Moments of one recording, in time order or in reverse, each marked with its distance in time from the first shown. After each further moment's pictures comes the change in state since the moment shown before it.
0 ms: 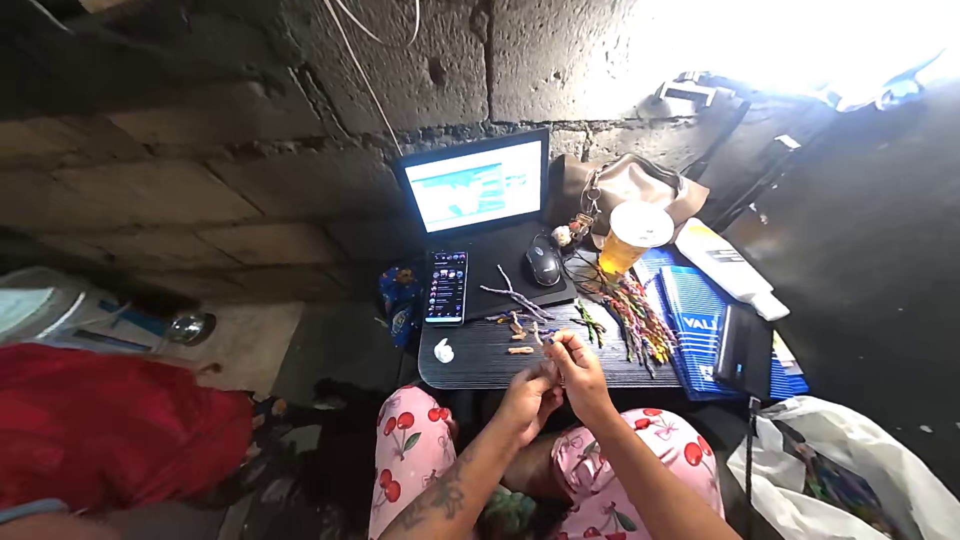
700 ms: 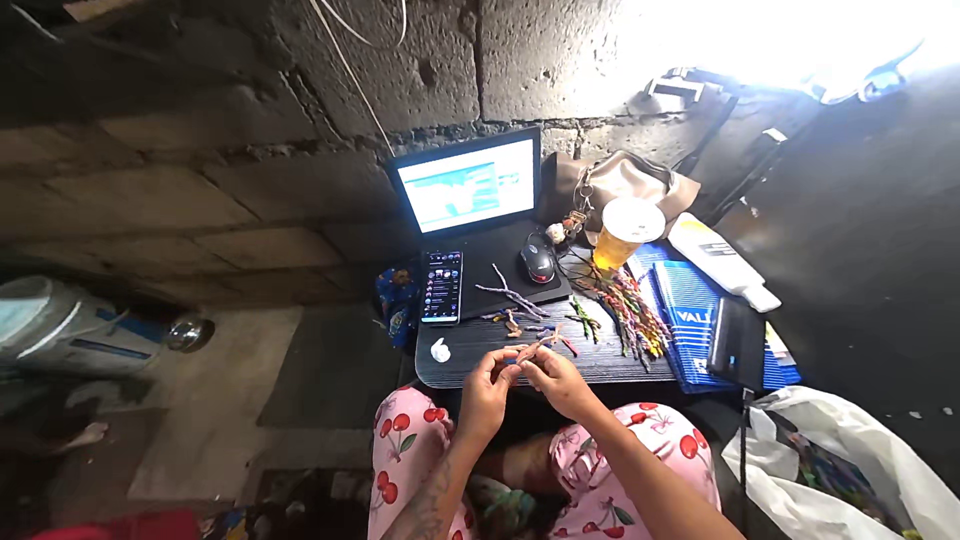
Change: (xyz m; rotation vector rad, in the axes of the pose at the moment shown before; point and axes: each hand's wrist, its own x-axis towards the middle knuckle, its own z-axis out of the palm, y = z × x) left_hand -0.017 0.014 -0.044 0.738 0.162 0.632; right_hand -0.004 -0.002 -0.001 -0.311 -0.340 0.170
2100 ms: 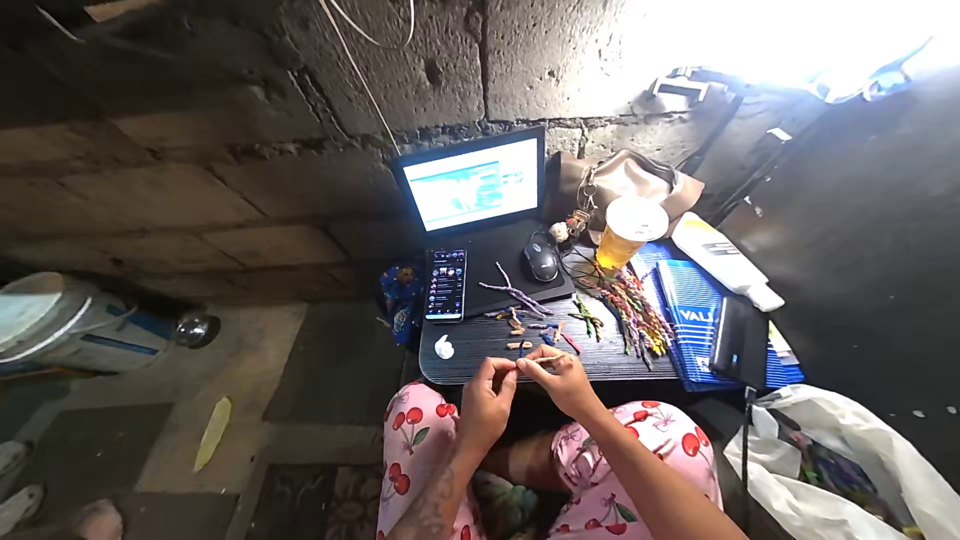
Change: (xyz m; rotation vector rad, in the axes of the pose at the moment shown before) left_hand -0.014 -0.012 -0.004 0.118 0.061 0.145; right_hand -0.003 0.003 0.006 -0.018 0.161 -0.085
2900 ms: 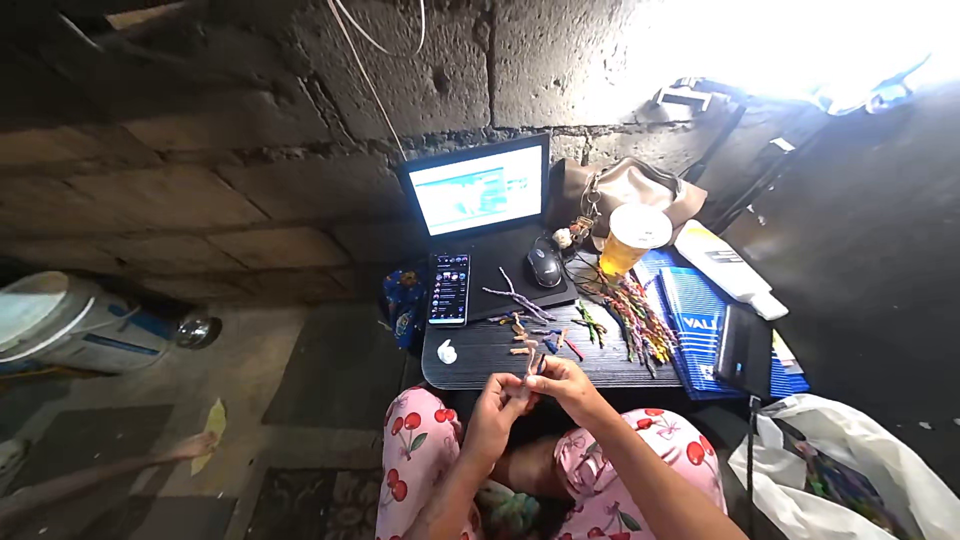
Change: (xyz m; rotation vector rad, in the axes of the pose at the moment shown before) left_hand -0.015 0.013 -0.002 -0.445 -0.158 -0.332; right_hand 0.000 0.002 -0.004 0.519 -0.199 0.136
